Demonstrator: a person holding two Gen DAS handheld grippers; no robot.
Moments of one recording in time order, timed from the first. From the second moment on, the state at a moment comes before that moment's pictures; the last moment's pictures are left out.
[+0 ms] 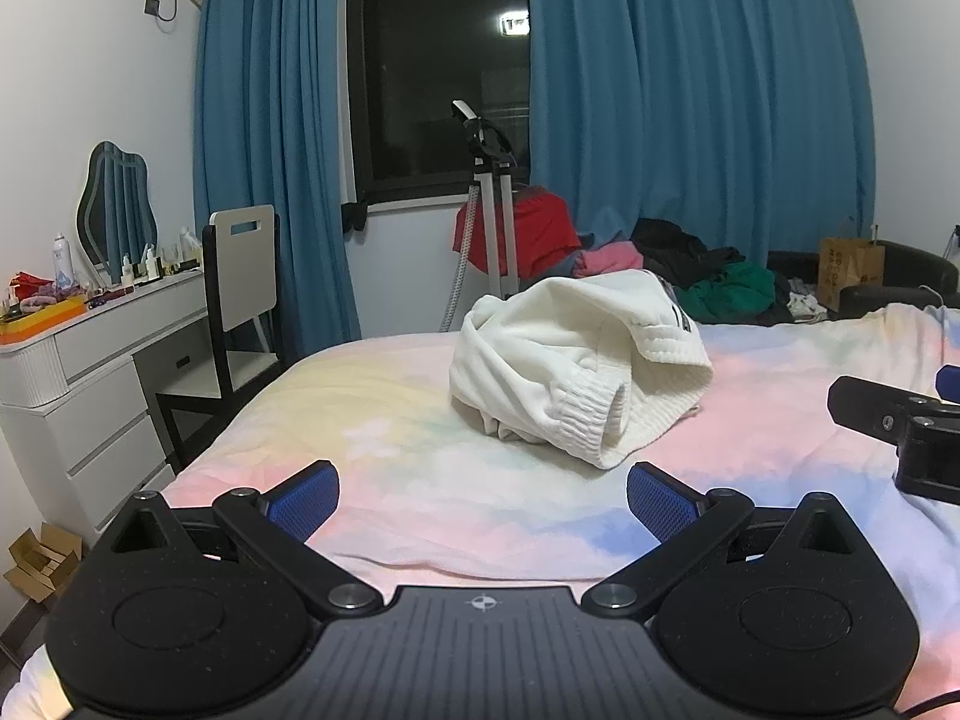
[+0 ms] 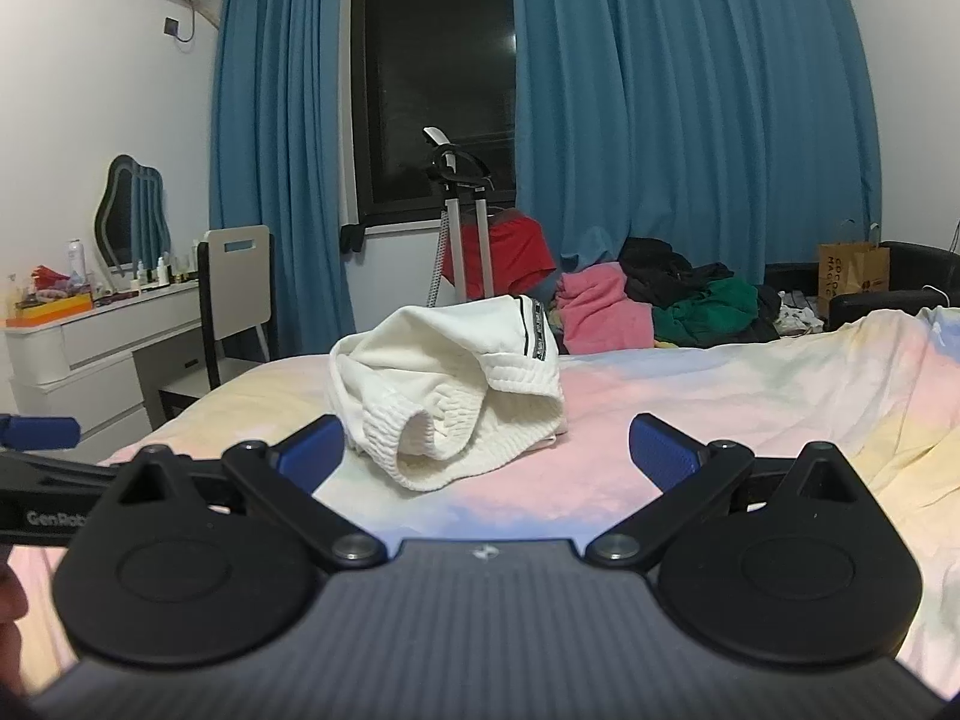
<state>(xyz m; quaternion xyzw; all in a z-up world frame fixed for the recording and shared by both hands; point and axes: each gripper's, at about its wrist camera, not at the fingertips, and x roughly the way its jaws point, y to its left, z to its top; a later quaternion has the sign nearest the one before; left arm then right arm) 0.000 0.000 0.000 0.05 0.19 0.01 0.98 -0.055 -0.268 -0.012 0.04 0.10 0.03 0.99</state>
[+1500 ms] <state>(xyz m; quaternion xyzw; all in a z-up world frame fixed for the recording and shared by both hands) -0.016 -0.004 -0.001 0.04 0.16 -0.06 0.99 -0.057 -0.264 -0.015 0.06 0.11 0.02 0.99</state>
